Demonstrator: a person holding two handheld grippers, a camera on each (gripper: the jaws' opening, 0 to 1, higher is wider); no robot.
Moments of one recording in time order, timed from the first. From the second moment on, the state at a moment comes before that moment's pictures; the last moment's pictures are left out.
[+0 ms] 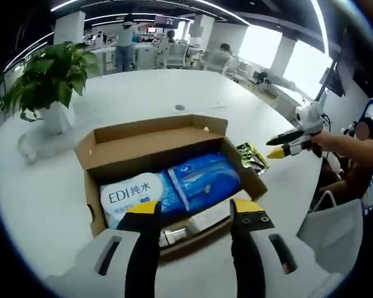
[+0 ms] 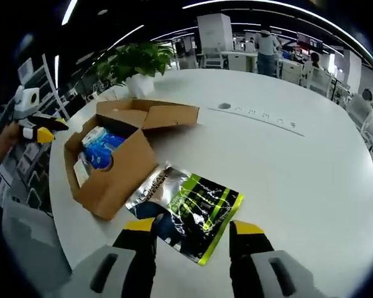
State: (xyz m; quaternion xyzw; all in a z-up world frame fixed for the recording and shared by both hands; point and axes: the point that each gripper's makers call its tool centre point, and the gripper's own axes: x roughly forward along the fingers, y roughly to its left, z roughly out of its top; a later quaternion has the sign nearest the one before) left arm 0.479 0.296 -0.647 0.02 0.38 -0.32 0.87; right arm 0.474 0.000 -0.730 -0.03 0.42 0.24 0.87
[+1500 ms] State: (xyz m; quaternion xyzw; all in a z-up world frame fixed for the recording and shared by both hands) left arm 0.488 0.350 -0.631 0.10 0.34 -0.39 0.85; right arm 0.458 0.119 -0.652 -0.15 0.35 0.40 0.83
